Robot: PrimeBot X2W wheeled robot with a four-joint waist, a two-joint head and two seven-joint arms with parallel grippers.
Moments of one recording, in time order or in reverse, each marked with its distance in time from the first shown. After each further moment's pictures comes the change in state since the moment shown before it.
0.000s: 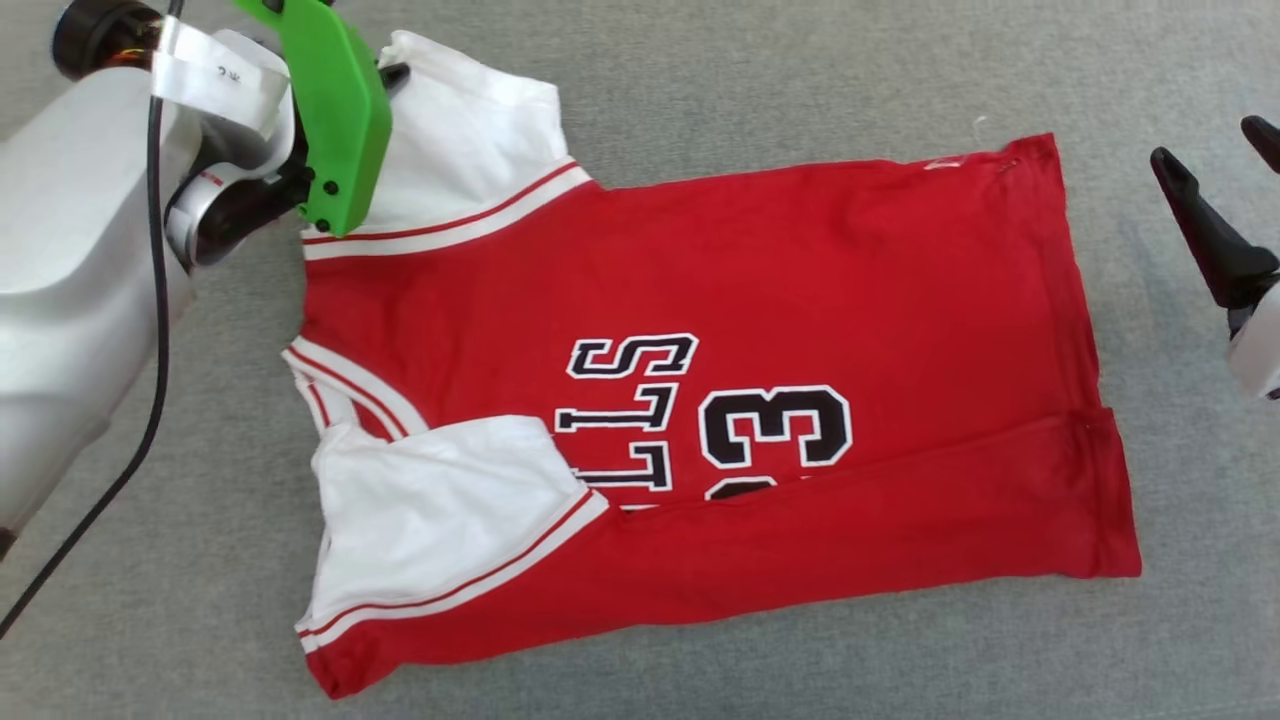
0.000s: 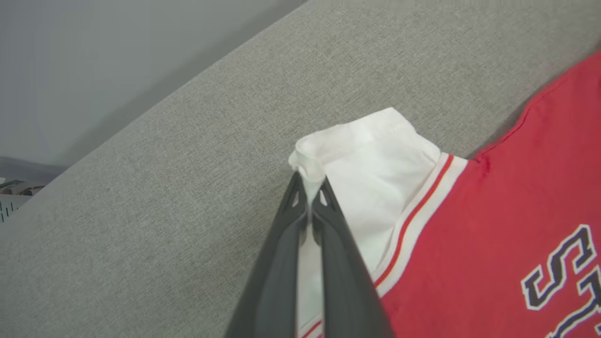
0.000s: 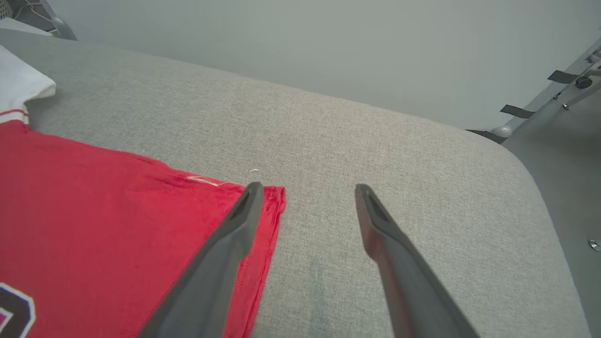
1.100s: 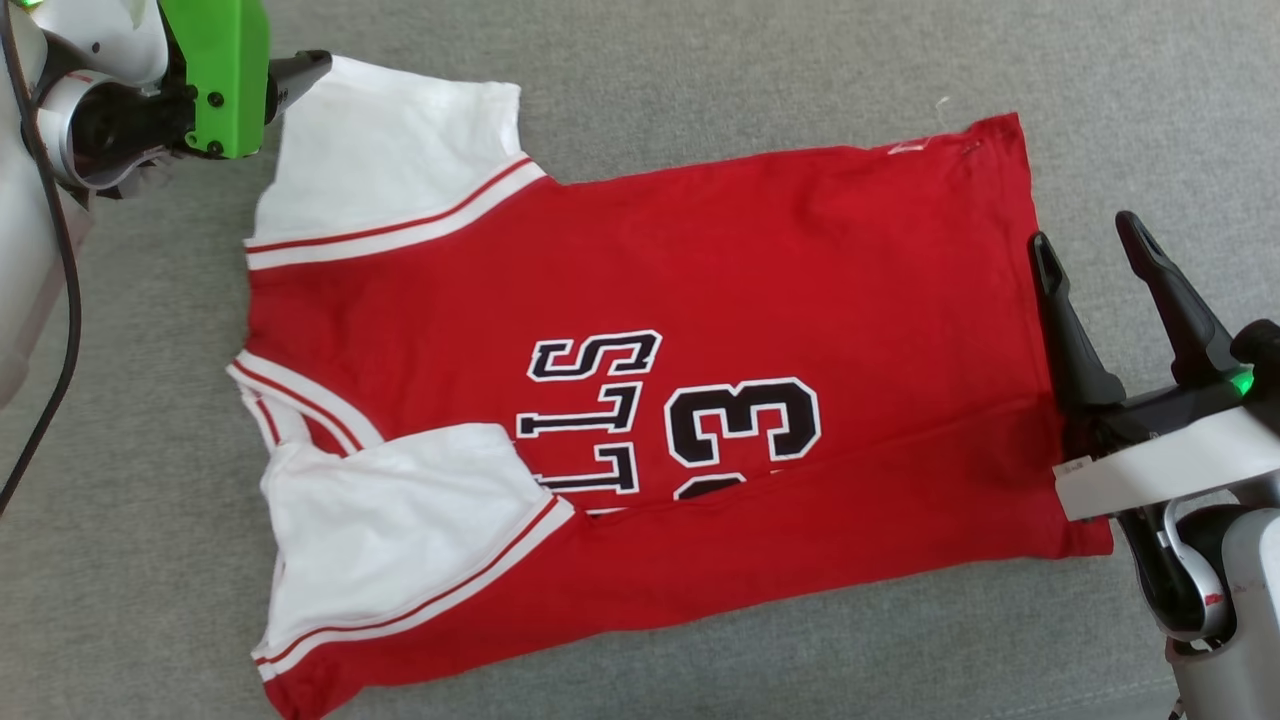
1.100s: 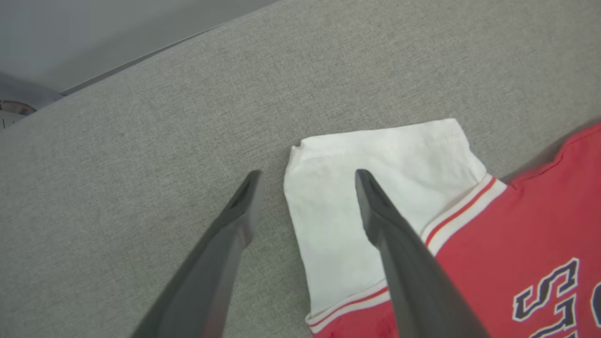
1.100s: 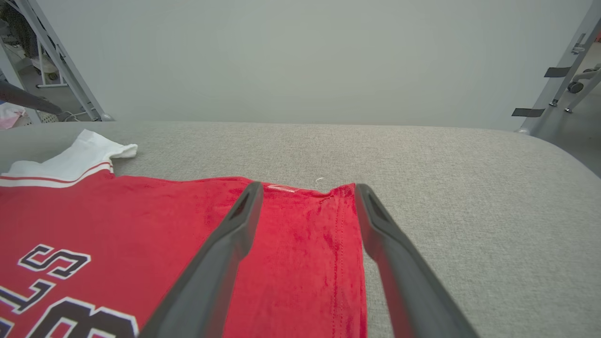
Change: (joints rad) left arm -0.034 0.012 0.157 0.114 -0.072 0.018 0.243; right arm 0.249 0.369 -0.086 -0.115 -0.217 0.000 -0.351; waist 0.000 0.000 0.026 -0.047
